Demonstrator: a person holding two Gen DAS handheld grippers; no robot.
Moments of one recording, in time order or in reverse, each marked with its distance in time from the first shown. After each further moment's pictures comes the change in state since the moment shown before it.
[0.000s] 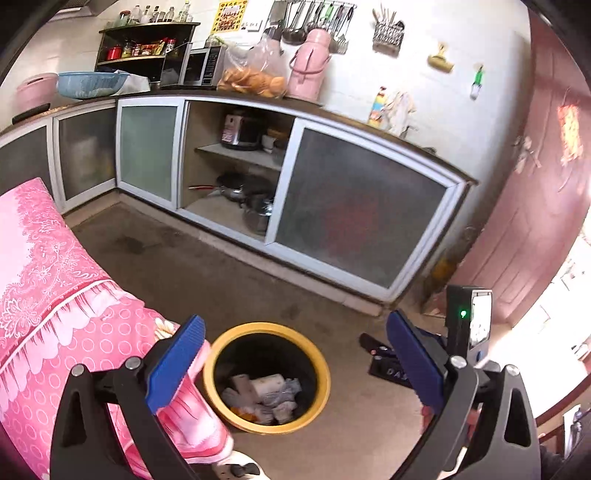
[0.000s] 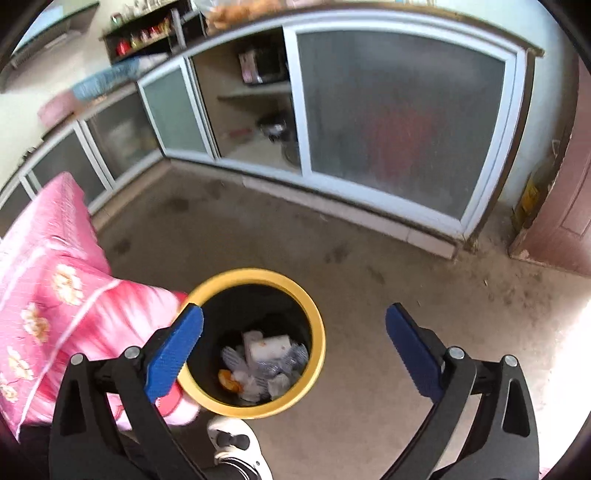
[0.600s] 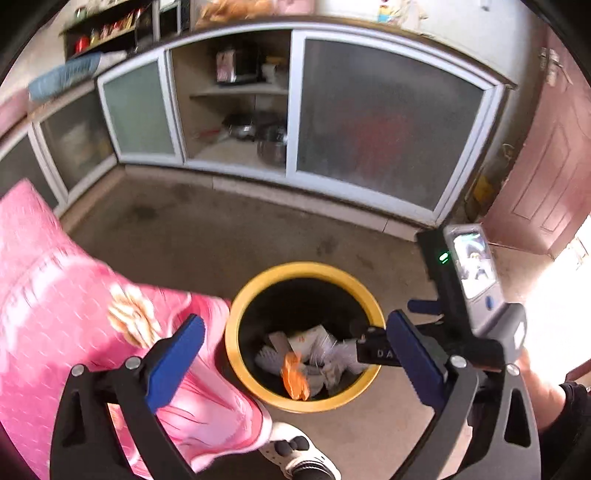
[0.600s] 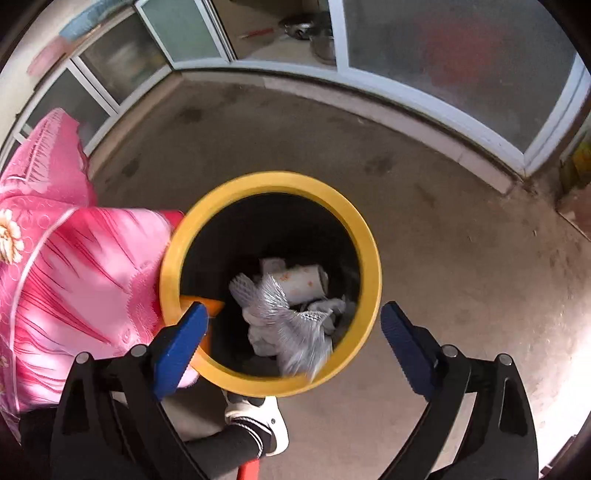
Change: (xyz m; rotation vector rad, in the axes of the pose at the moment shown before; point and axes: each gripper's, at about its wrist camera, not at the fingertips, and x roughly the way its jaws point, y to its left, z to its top) left arm 0.122 0.004 -0.036 0.163 0.256 0.152; right arm 0.142 0.015 -0.033 -0.013 0.435 0.079
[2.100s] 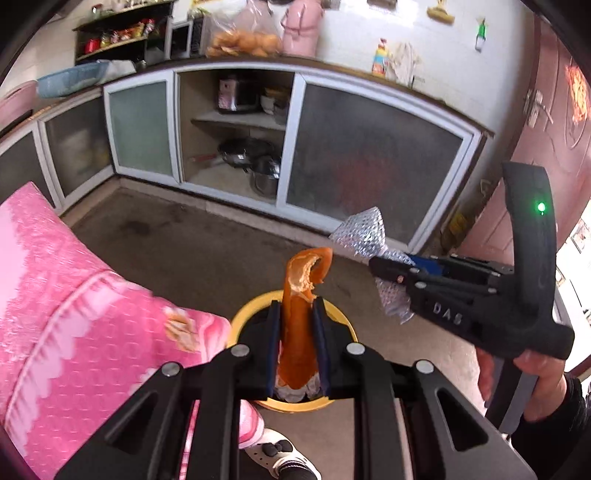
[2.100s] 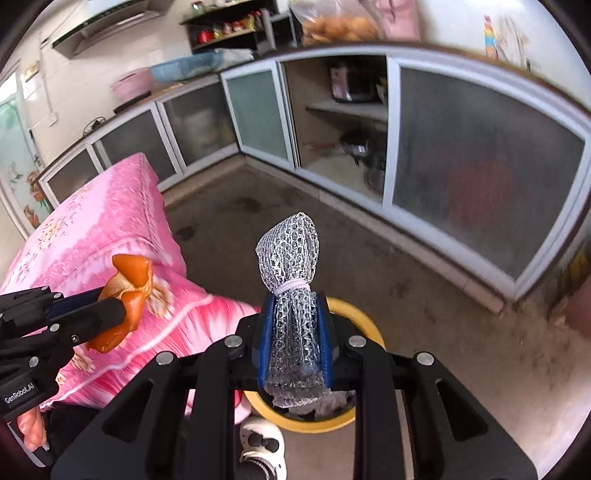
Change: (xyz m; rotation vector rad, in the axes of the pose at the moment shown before) left arm -0.077 0.032 0.012 -0.063 -0.070 -0.097; right arm -0.150 0.055 0.014 -0.189 -0.360 0.112
